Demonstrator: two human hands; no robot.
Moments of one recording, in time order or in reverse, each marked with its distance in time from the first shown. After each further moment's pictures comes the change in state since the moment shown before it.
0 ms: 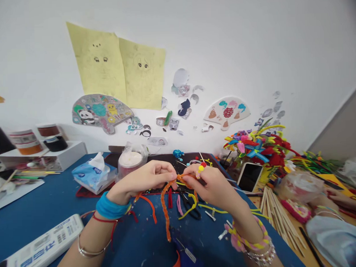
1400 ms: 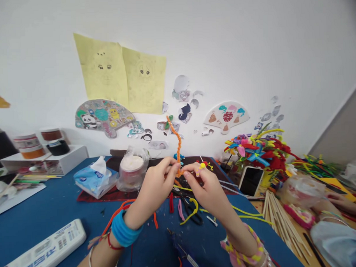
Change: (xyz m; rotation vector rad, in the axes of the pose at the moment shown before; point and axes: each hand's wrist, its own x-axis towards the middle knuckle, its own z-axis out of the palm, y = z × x) left_hand 0.007 0.001 0.038 0.439 0.714 0.244; right_hand 0.005 -0.010 0.023 0.291 0.302 0.151
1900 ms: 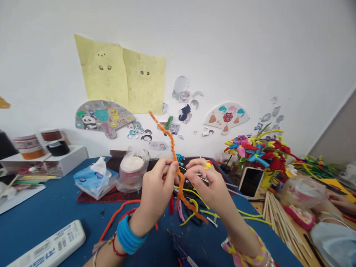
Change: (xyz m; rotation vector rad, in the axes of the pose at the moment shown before) left_hand -0.009 0.007 0.008 -0.094 0.231 -0.034; right_hand 0.004 -0.006 -0.005 0.049 0.096 -0.036
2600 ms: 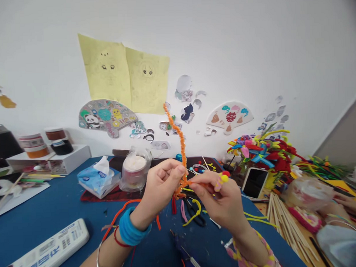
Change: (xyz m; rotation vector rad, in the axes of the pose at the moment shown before) left_hand 0.004 -0.003 -0.006 -0.592 -0.168 -0.088; right_hand -0.013 -0.017 -0.004 0.008 0.007 -0.151
